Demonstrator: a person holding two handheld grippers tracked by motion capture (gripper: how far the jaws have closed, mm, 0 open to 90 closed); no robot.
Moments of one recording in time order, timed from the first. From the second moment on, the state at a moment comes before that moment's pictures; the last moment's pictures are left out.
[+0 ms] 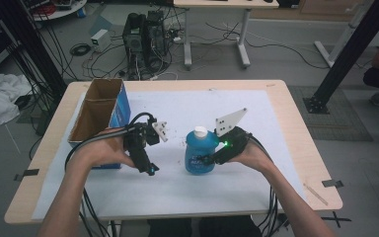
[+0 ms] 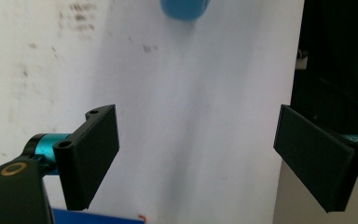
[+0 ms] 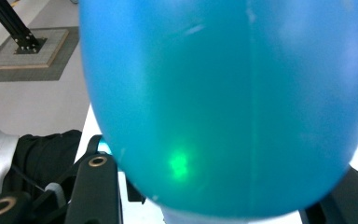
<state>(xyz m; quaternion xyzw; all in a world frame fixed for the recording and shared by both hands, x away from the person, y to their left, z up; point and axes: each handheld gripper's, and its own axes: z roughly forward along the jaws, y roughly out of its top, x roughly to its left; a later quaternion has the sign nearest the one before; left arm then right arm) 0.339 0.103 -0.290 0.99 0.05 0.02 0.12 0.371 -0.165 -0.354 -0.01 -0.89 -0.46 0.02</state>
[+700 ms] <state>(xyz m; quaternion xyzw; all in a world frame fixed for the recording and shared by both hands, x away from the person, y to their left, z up) 0.370 0.033 -0.219 0.98 0.01 0.02 0.17 0.377 -0.169 -0.330 -0.01 -0.88 -0.47 0.02</state>
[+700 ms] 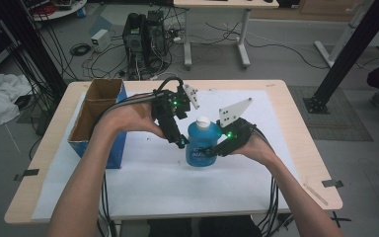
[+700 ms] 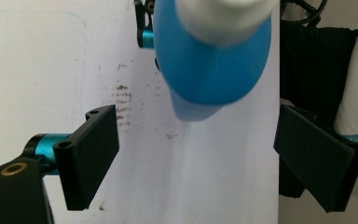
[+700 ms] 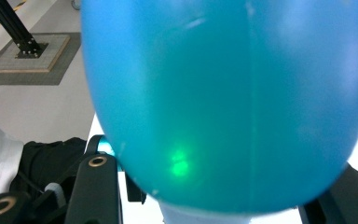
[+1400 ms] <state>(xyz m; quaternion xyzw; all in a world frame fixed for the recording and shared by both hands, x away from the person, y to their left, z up) 0.377 -0.002 -0.227 0.99 0.01 0.01 0.16 0.382 -0.166 -0.332 0.00 -0.89 -0.46 0.03</state>
